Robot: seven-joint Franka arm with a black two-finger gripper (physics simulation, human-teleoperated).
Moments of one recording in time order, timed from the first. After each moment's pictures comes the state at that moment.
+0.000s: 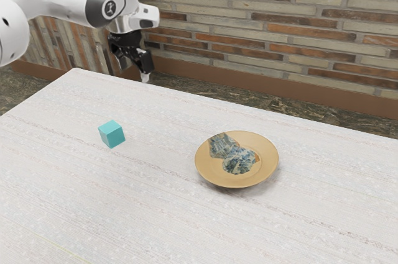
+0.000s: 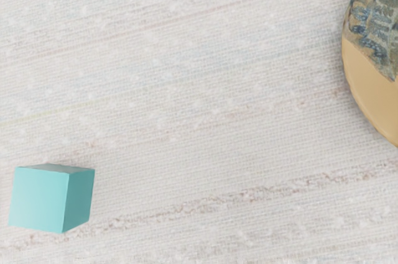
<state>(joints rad) -0.31 0.22 0.36 -1.53 0.05 1.84 0.26</state>
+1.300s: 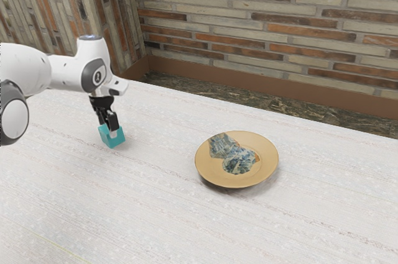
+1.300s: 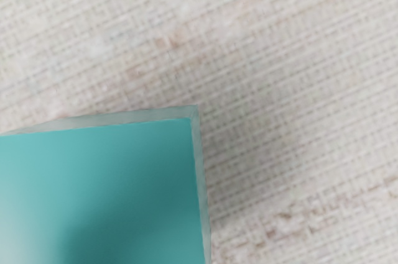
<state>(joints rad) 0.20 0.61 0.11 -1.54 0.02 2.10 0.72</state>
